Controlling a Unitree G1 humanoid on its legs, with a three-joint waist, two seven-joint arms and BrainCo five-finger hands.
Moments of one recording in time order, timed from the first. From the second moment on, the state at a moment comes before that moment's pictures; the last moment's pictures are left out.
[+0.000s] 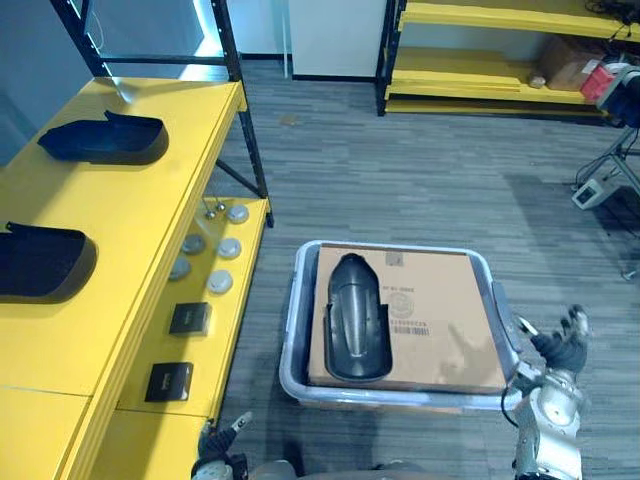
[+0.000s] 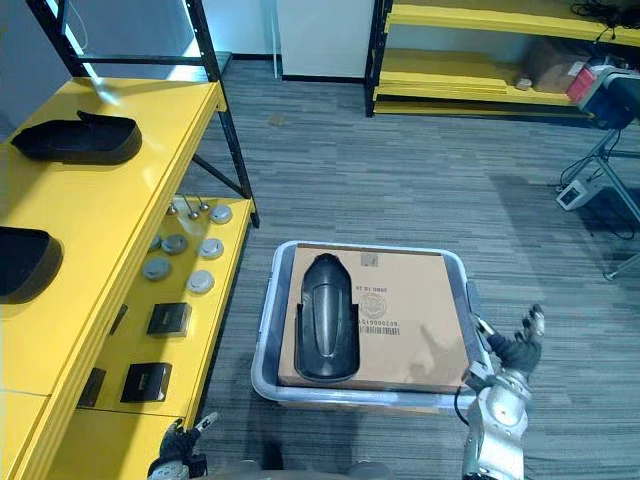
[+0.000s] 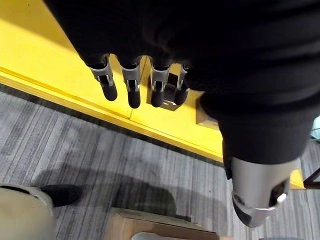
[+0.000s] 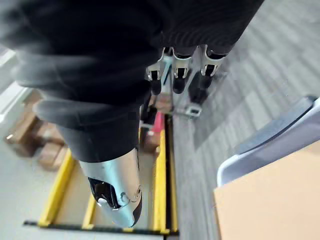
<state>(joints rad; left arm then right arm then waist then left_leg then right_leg) 0.18 0.04 0.17 0.80 0.01 0.01 0.27 0.12 -0.06 -0.28 -0.09 -0.04 -0.07 -0.23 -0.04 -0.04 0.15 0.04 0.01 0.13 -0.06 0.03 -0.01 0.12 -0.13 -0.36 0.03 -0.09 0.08</state>
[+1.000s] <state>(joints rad) 0.13 0.05 0.08 0.72 0.05 -0.01 0.33 -0.27 -0.07 -0.21 0.50 -0.45 0.18 -0.41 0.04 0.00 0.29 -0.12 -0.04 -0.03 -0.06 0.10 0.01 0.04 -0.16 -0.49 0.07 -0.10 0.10</state>
